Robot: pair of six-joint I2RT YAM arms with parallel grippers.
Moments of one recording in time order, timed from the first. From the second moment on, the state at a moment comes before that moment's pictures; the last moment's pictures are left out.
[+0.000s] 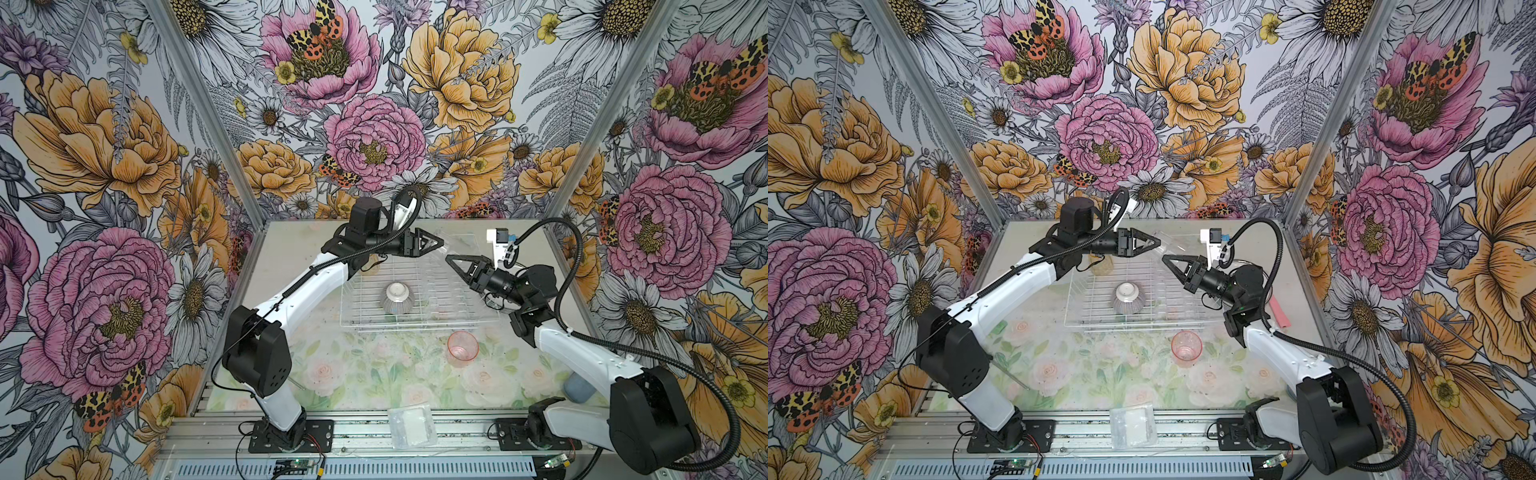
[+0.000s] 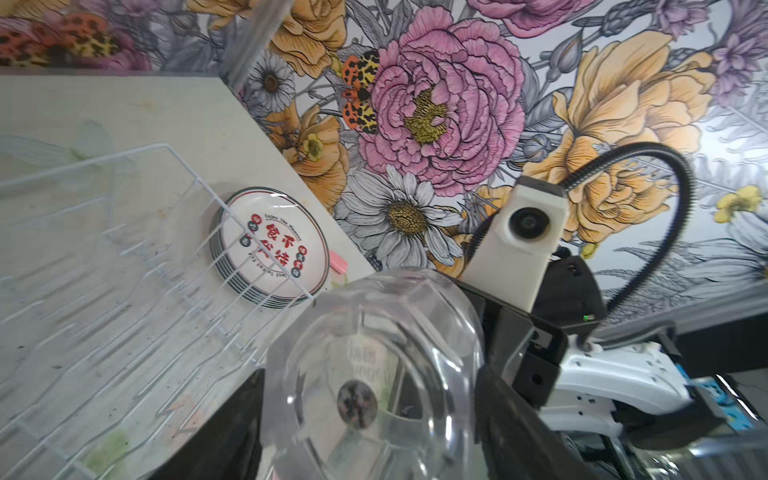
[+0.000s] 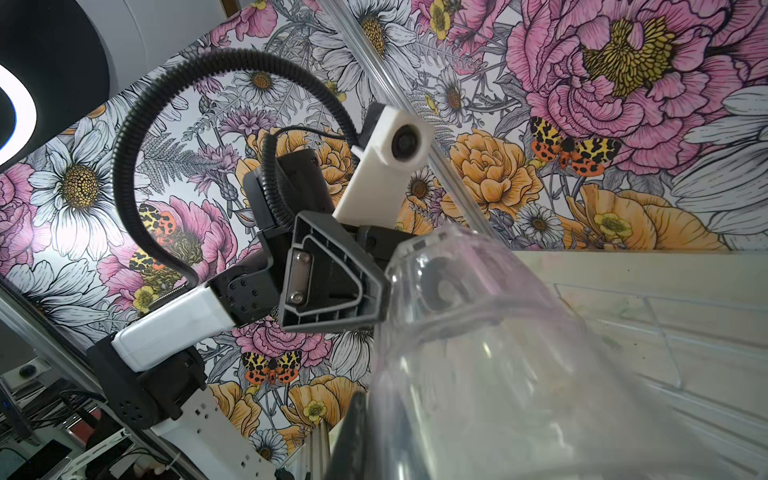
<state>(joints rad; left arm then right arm) -0.54 1.65 1.50 -0.19 0.77 -0.52 0.28 1.20 0.69 0.74 -0.80 0.83</state>
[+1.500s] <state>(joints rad) -0.38 1.22 1.18 -0.53 -0.01 -0.34 1.10 1.63 1.29 -1.08 0.00 0.05</state>
